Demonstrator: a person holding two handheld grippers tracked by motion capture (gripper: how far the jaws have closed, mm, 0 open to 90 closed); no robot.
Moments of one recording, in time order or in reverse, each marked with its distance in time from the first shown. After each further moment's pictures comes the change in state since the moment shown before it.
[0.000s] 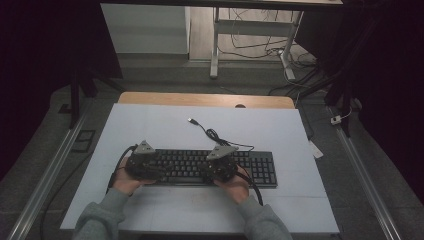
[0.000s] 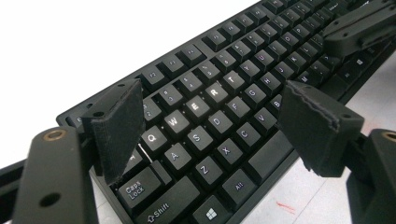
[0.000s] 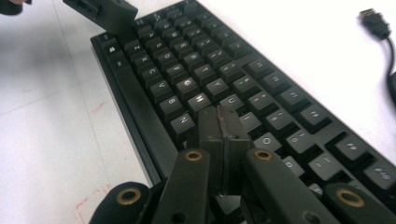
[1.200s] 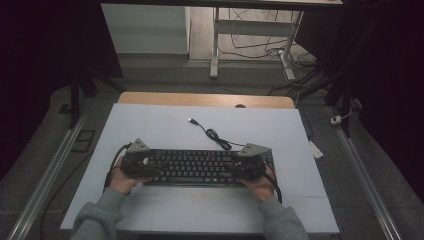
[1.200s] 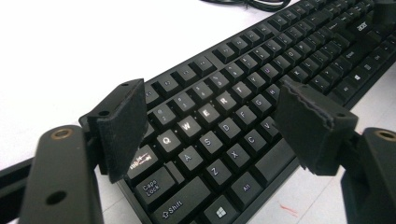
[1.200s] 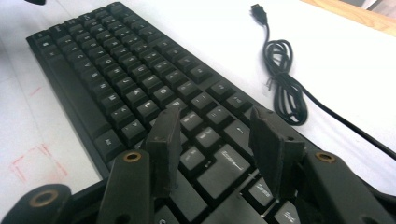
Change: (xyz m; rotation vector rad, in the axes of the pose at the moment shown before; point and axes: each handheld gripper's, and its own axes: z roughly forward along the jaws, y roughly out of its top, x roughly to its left) left arm 0.008 -0.001 -0.011 -0.050 0.008 -0.033; right arm -0.037 -0.033 -0.060 -0.076 -0.165 0.070
